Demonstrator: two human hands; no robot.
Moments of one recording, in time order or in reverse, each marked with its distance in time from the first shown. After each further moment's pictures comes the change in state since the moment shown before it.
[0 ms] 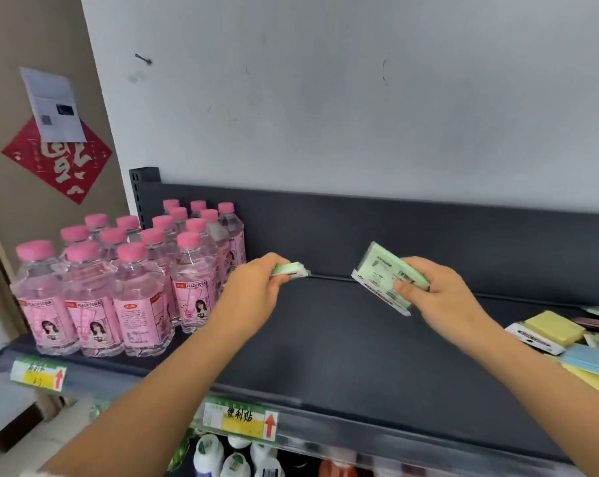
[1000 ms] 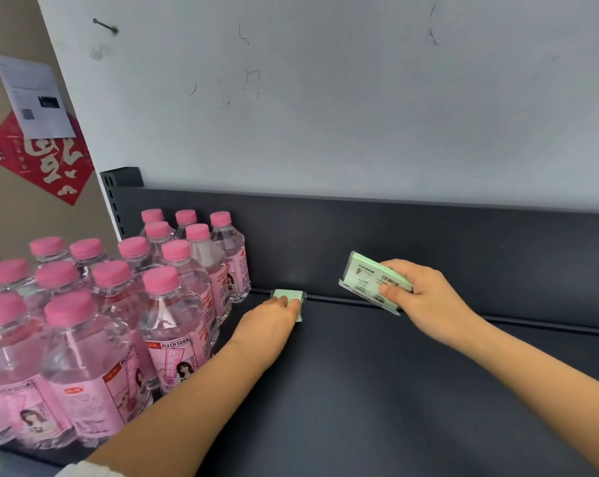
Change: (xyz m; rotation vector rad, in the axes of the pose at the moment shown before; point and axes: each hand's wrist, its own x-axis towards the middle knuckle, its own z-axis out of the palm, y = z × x) left_hand 0.070 -0.082 0.079 0.629 -0.518 0.003; right_hand 0.116 0.049 0.061 -0.042 -0.152 -0.016
